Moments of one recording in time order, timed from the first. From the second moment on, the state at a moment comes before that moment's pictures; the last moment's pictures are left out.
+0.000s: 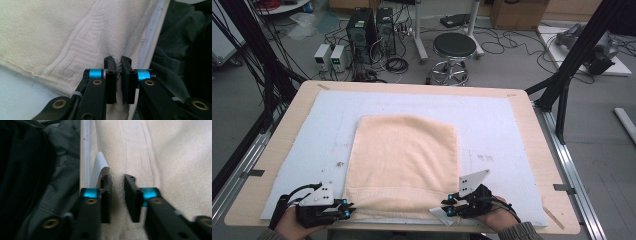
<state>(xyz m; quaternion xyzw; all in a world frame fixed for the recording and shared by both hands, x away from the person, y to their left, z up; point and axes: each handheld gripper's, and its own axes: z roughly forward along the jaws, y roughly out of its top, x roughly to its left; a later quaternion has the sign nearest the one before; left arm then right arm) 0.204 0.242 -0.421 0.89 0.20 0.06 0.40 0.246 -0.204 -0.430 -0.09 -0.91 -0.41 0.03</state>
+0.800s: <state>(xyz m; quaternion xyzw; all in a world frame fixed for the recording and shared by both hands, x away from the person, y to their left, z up) 0.327 0.206 -0.429 0.85 0.29 0.14 0.42 0.448 -0.214 -0.414 -0.33 -0.85 -0.39 -0.13</state>
